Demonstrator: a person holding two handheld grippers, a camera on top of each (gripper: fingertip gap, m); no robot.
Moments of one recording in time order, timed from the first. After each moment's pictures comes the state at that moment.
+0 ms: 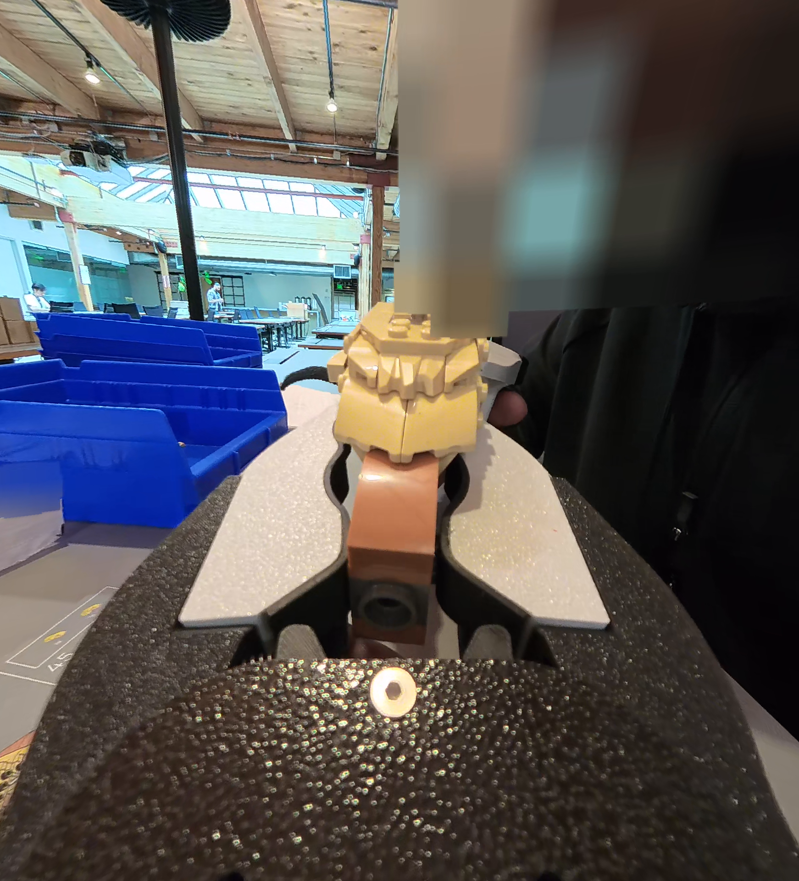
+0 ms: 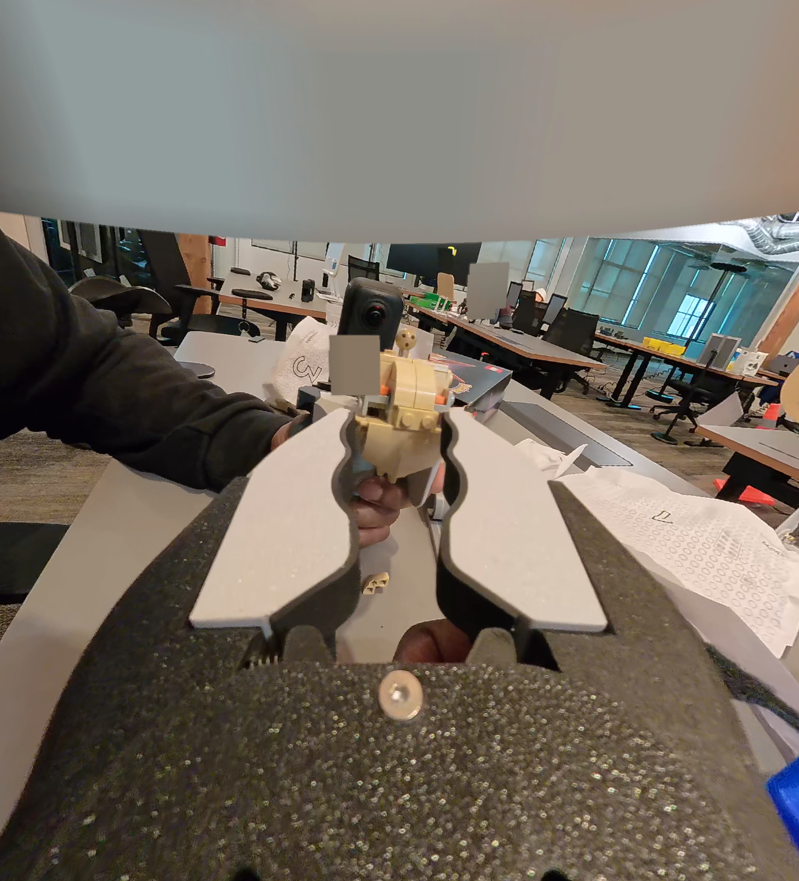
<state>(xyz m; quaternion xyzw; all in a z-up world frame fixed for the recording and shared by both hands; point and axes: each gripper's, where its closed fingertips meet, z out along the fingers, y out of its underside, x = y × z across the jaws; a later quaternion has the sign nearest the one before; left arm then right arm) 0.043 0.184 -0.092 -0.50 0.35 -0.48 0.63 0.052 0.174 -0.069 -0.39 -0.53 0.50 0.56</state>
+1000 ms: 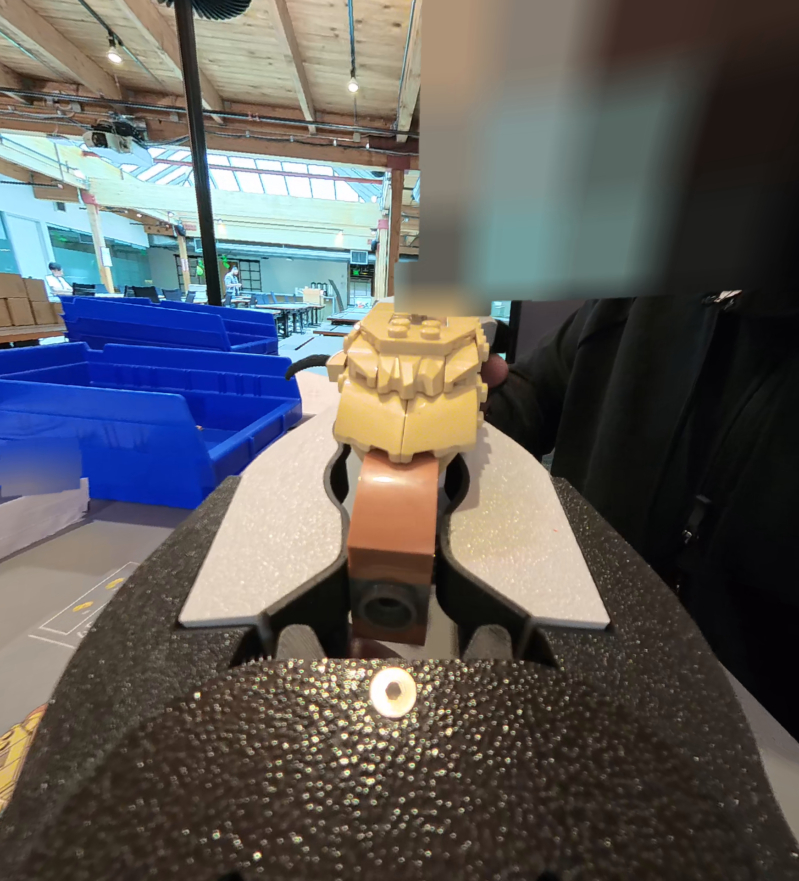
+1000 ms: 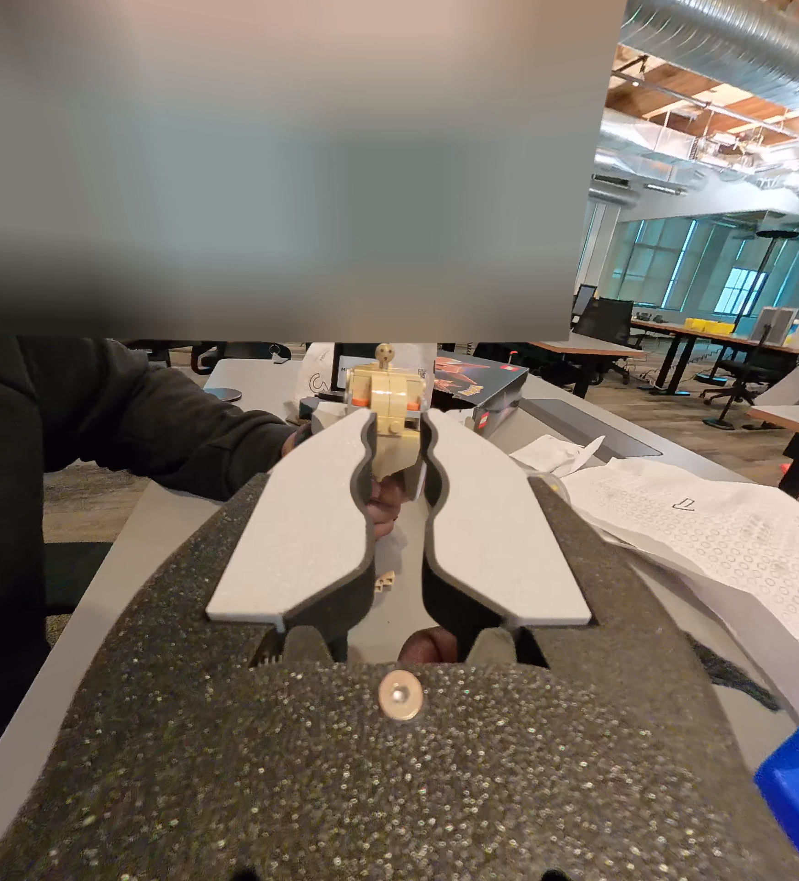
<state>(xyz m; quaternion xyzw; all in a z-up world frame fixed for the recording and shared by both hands) 0.036 0.187 -0.094 -0.52 0.34 -0.47 0.63 0.064 0.190 -0.060 -0.40 -0.51 0.55 0.52</state>
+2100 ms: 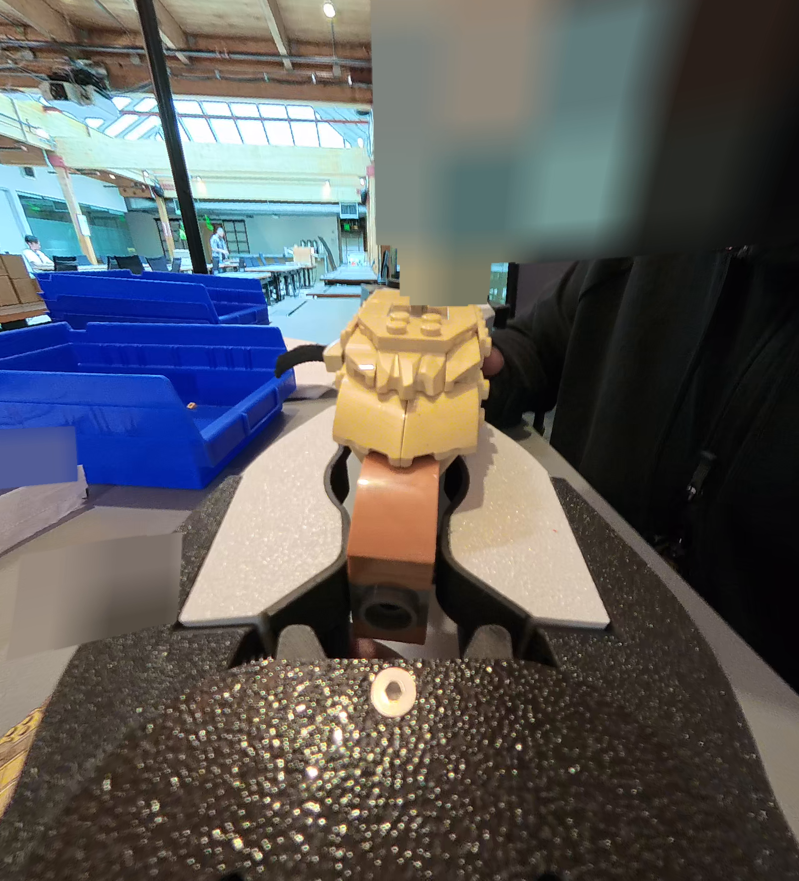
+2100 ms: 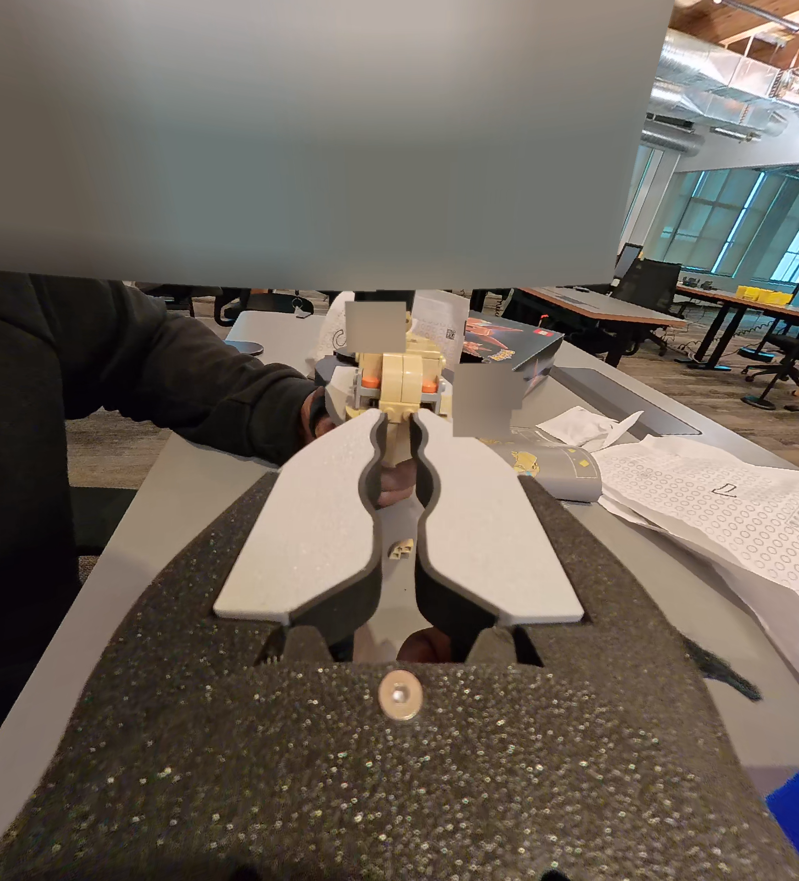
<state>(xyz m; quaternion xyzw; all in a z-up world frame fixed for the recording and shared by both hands) 0.042 0.182 -0.106 -0.54 0.39 -0.44 0.61 0.058 0.178 -0.079 -0.40 -0.56 0.53 0.49</state>
